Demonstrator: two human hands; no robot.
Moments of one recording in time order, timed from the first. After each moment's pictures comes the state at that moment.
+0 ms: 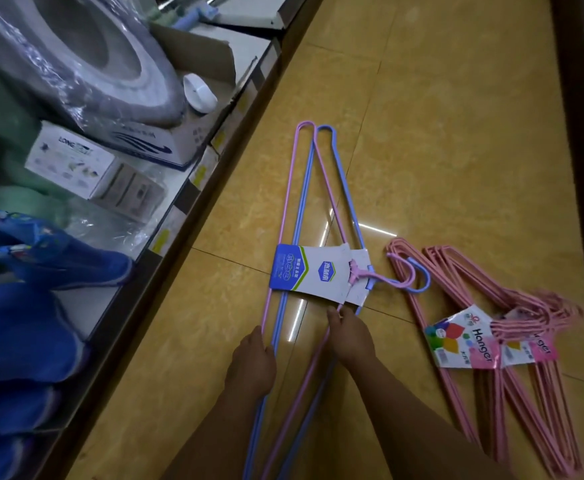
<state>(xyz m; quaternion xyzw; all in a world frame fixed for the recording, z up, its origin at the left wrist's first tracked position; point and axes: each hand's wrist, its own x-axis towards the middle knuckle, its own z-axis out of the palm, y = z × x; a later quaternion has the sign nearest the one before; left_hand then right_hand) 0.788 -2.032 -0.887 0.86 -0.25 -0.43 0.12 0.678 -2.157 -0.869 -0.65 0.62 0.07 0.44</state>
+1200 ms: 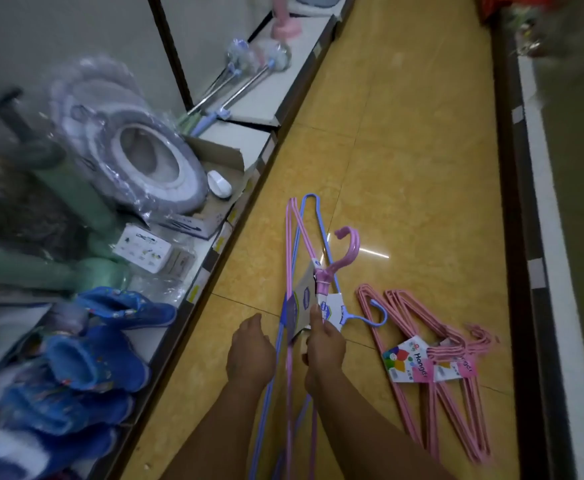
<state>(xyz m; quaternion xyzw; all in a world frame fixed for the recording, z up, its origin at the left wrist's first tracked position) 0.795 -2.067 -0.647 0.89 -0.26 -0.33 0.17 0.718 -2.128 -0.641 -0.32 0.68 -0.23 0.62</state>
